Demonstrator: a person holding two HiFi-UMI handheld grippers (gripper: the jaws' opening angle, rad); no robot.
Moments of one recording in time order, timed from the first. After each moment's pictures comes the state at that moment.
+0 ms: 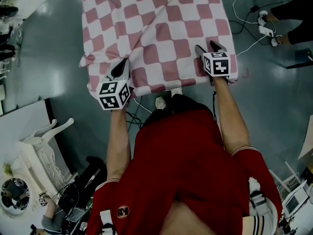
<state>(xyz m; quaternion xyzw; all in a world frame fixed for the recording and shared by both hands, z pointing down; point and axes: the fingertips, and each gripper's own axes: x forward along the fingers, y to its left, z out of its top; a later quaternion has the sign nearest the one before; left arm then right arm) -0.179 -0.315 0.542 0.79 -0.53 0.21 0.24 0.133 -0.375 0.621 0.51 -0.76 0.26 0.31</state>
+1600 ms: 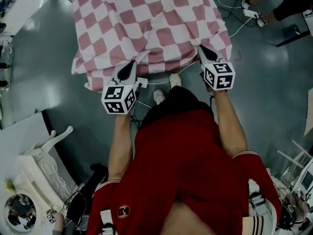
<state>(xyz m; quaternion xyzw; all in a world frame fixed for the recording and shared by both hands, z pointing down) -0.157 -0.231 0.522 0.85 -0.44 0.17 0.22 0.098 -0.254 0.549 0.54 -0.79 0.22 0.20</state>
